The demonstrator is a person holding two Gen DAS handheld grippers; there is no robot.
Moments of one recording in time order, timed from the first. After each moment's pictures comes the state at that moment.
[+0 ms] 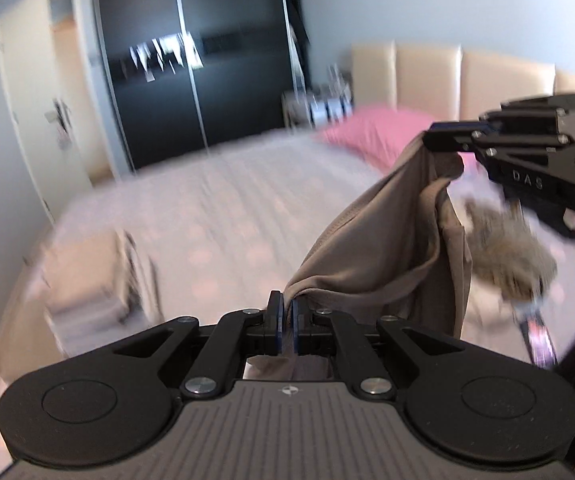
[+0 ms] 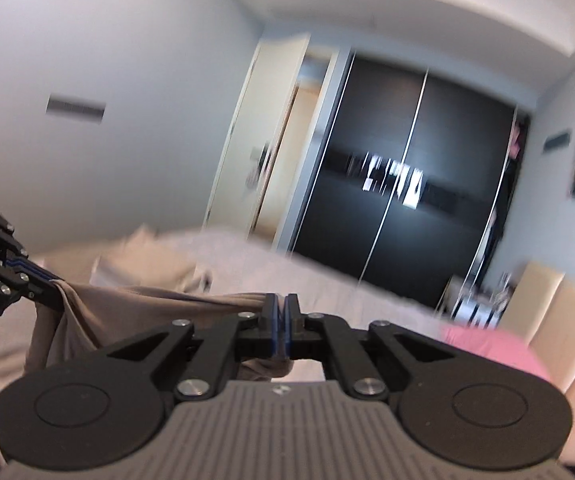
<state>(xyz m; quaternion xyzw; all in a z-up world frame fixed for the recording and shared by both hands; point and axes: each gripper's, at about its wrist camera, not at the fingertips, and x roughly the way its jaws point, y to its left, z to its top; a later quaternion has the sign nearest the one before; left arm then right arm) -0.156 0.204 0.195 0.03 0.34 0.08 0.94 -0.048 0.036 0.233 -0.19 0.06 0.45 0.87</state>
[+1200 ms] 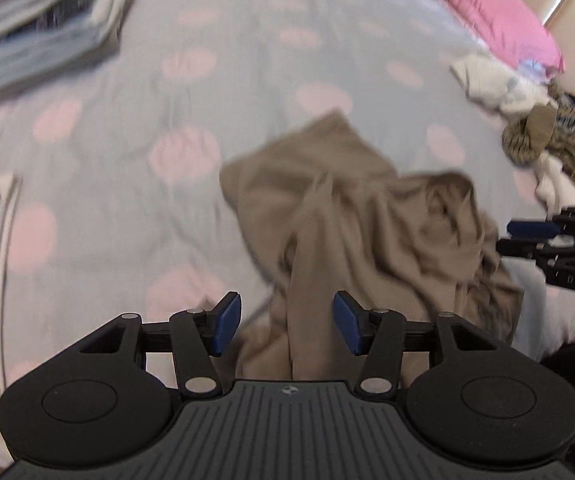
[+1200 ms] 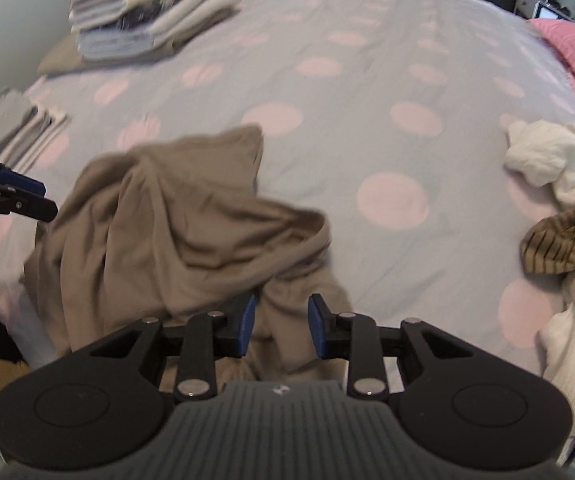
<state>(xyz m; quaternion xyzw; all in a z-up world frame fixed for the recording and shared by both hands) -0.107 0.302 -0.062 -0.15 0.55 0.10 0.82 0.038 0.060 -0.067 -0.21 0.45 0.43 0.75</state>
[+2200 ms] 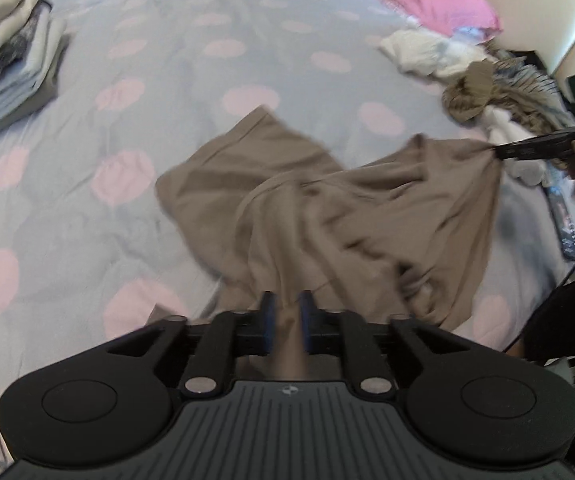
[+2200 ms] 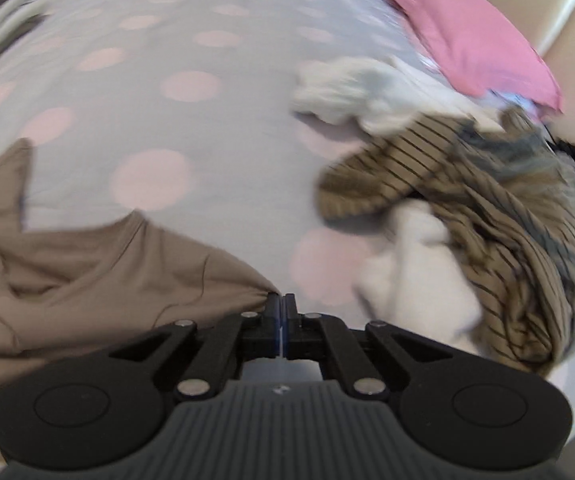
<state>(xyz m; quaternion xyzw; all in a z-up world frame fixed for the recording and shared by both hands) -0.120 0.264 -0.064 -0.09 0.52 0.02 0.85 0.115 -0.006 -0.084 -0.22 0.46 0.18 0.84</state>
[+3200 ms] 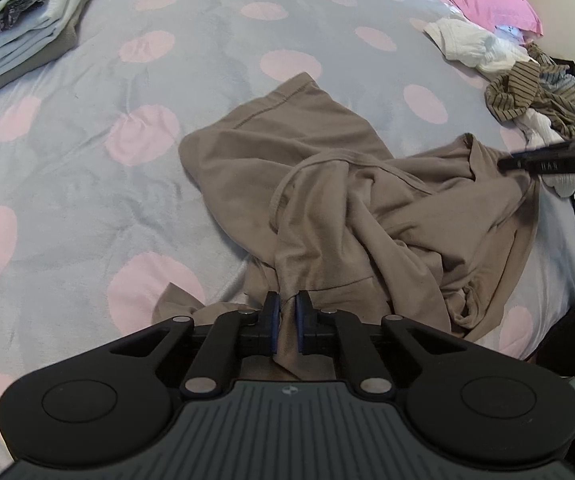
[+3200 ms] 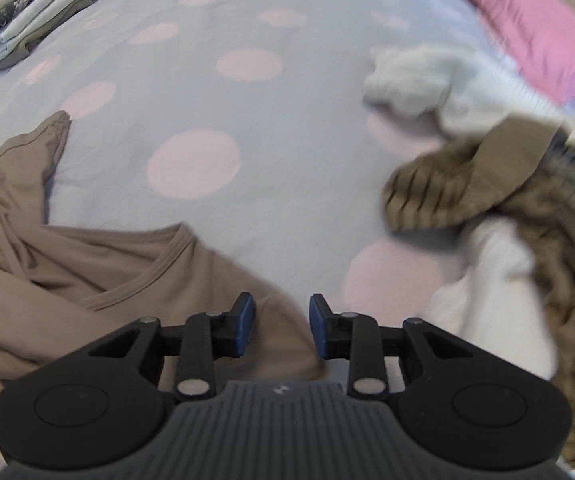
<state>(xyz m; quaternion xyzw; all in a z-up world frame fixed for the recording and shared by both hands) -0.110 0.283 -0.086 -0.13 0.55 0.06 0.82 0.143 0.006 -0.114 -0.20 0.49 0.31 0.79</state>
